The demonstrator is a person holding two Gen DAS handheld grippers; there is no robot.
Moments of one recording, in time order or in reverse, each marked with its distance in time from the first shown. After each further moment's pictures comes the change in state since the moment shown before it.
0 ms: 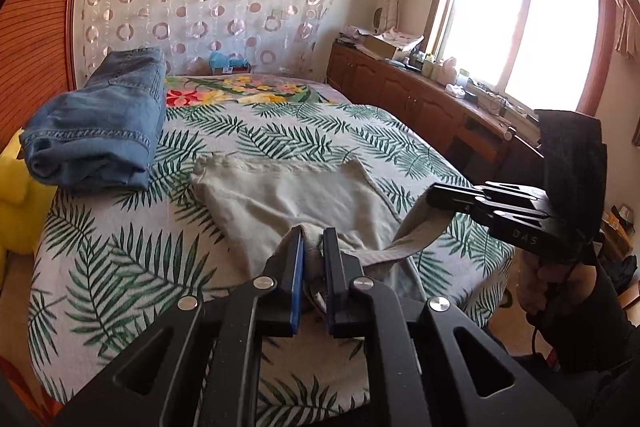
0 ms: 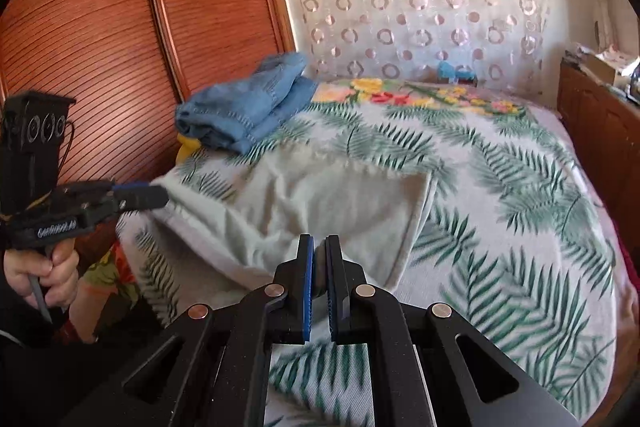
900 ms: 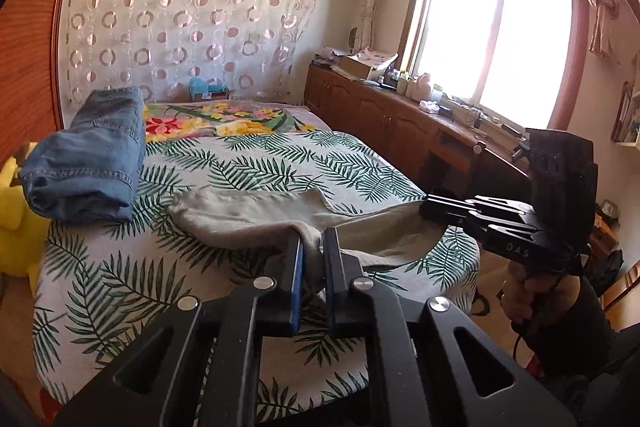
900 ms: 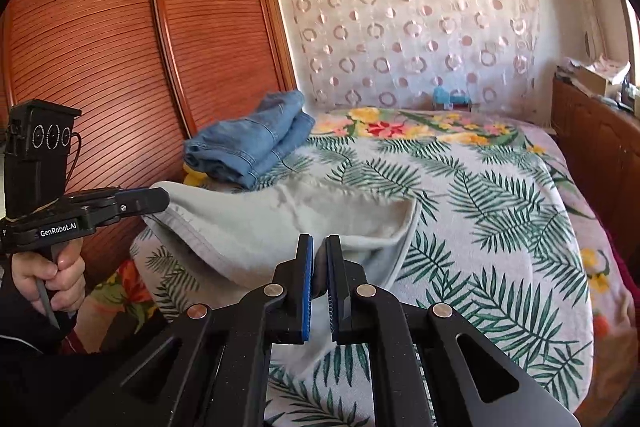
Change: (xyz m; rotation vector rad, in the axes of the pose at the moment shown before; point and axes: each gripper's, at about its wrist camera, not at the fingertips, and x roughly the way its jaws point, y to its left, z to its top) left arm -0.039 -0.034 0.010 0.055 -0.078 -0.052; right arm -0.072 0.005 -0.013 0.004 -0.112 0.016
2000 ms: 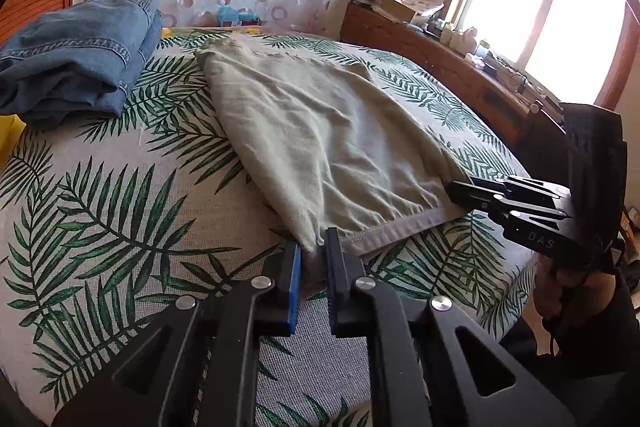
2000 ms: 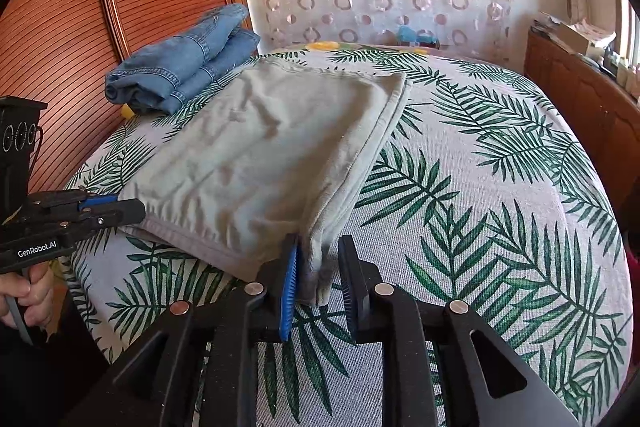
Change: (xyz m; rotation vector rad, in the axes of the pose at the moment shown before) left arm 0.095 0.050 -0.058 -0.110 0.218 0.072; right arm 0.114 -0.017 -0.031 0.049 0.237 -0.139
